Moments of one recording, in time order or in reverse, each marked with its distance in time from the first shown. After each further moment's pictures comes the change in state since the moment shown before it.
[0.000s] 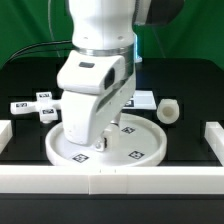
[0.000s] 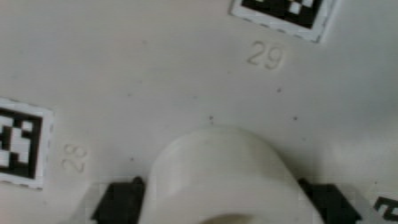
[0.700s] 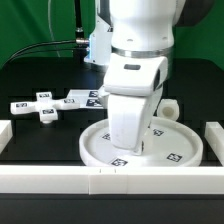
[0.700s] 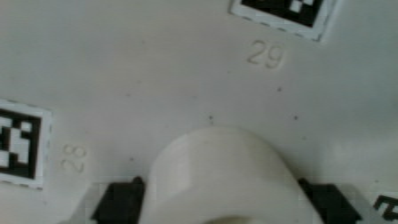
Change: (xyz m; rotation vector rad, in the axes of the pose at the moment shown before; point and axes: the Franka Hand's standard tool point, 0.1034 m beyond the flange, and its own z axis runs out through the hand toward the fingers) arm 0.058 -0.012 0.001 -0.010 0.012 -0.076
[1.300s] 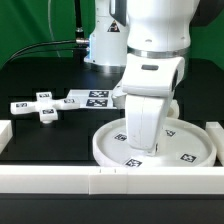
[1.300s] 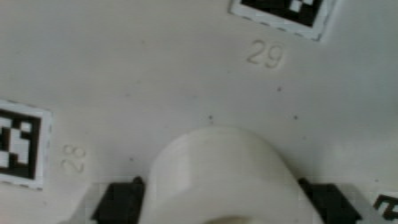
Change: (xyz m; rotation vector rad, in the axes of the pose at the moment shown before) arm 0.012 -0.004 0.000 -0.001 -0.001 0.005
